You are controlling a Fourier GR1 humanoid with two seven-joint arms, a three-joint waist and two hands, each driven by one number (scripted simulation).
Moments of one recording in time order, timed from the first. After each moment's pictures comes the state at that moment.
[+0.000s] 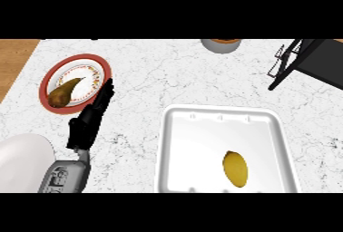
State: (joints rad) left arm -0.19 0.06 -0.01 -1.43 -0.16 -0.03 0.02; right arm -1.06 -0.58 -0.43 -0.69 1.11 -0.76 0.44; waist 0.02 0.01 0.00
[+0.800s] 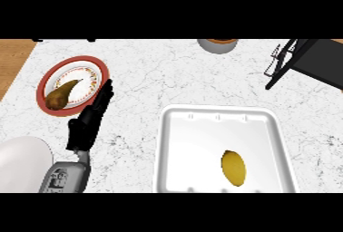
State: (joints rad) left arm -0.18 0.06 -0.01 -1.45 -0.16 -0.02 0.03; right arm -0.97 -0.61 -0.44 -0.74 1.21 -0.77 0.71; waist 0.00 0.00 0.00
